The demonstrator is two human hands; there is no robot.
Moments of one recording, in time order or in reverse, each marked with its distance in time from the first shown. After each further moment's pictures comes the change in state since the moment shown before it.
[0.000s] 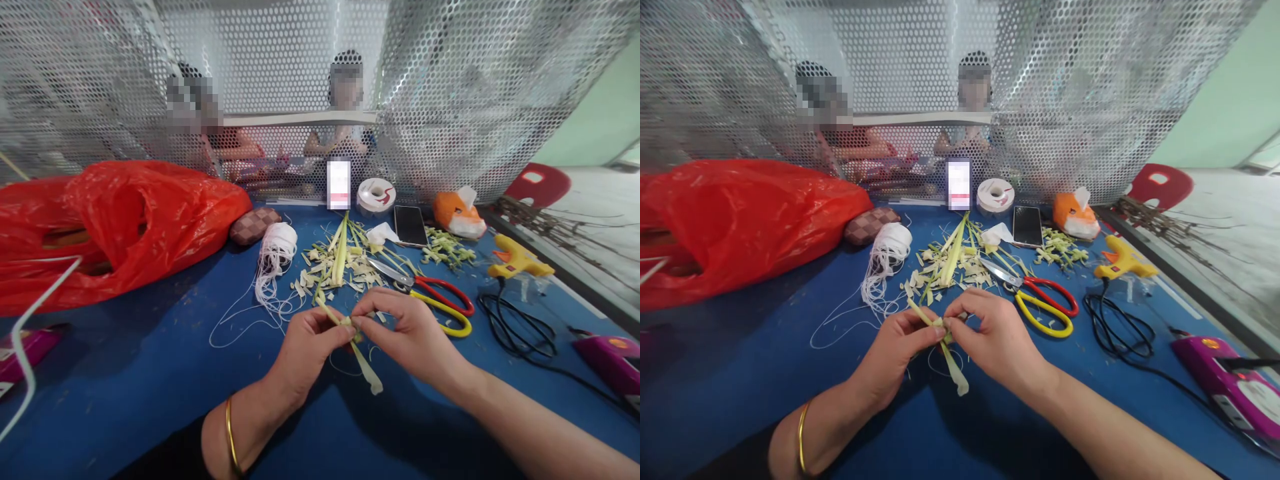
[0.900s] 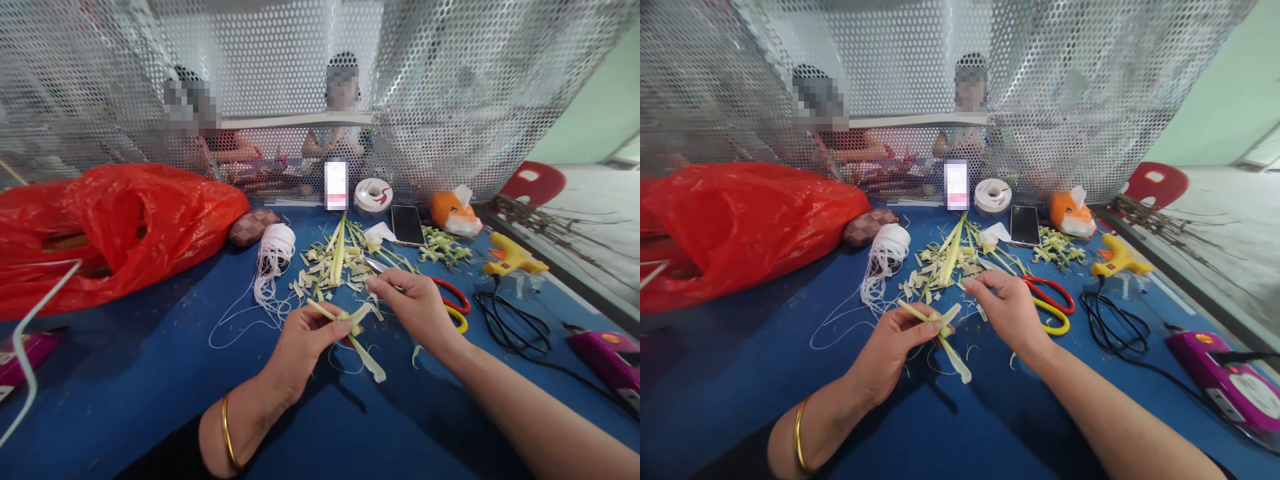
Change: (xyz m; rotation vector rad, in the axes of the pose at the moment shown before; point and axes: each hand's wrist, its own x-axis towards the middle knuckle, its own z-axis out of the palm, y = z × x) left_hand -0.001 0.006 0.000 -0.026 -0.011 0.010; right_hand 0.015 0.026 -0.013 0.085 0.273 0.130
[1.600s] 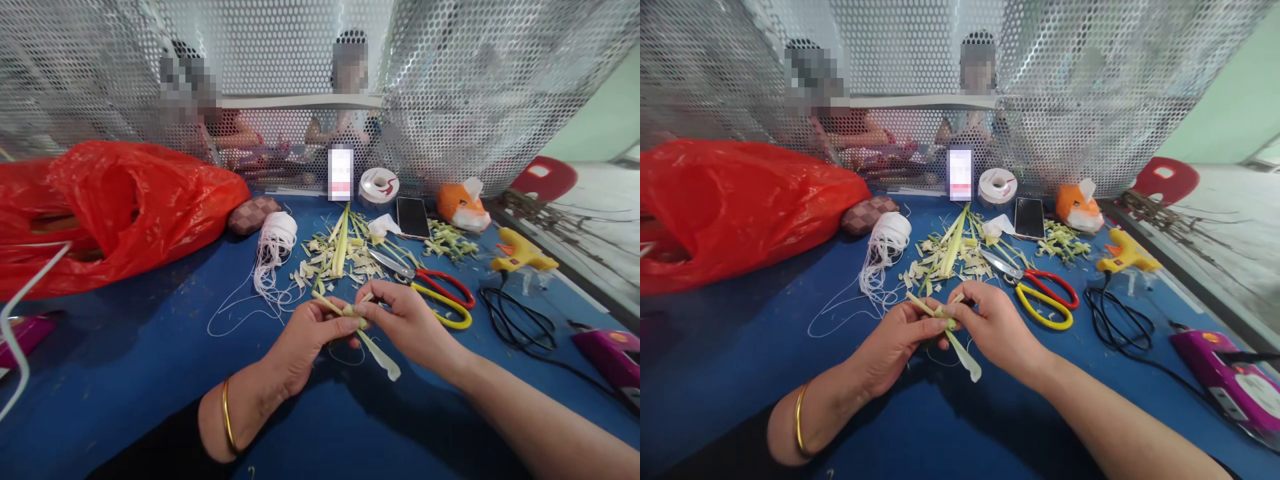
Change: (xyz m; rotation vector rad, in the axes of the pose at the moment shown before) left_hand 0.003 -0.005 -0.003 -0.046 -0.146 -0.118; right_hand -0.018 -0.017 0.010 -0.013 -0.324 0.017
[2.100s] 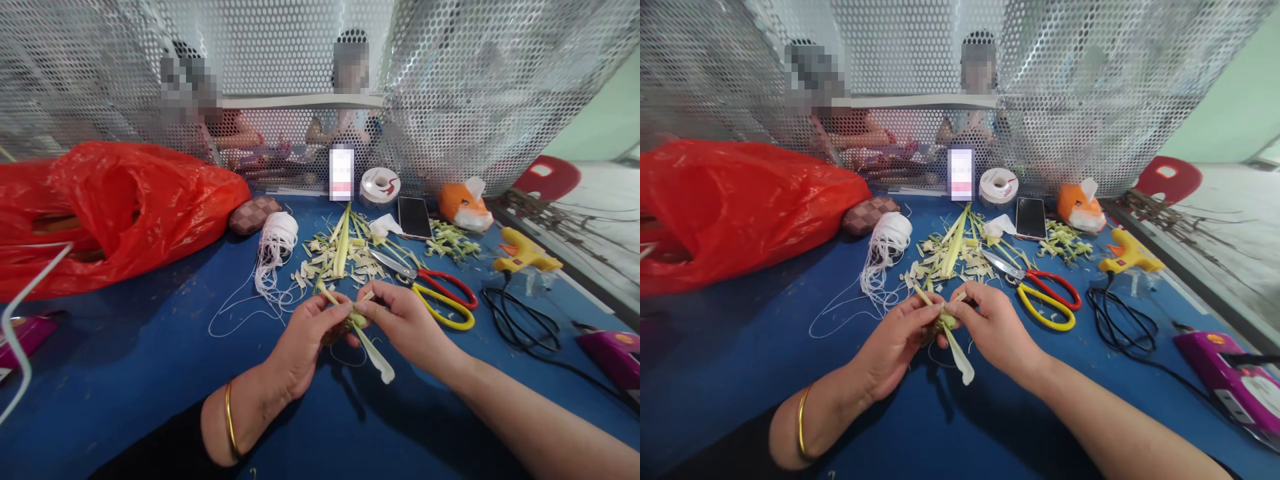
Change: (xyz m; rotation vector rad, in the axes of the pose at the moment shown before) left_hand 0.000 -0.003 0.003 -0.082 0.079 -0.005; right_hand 0.001 0.008 0.010 0.169 0.021 0.085
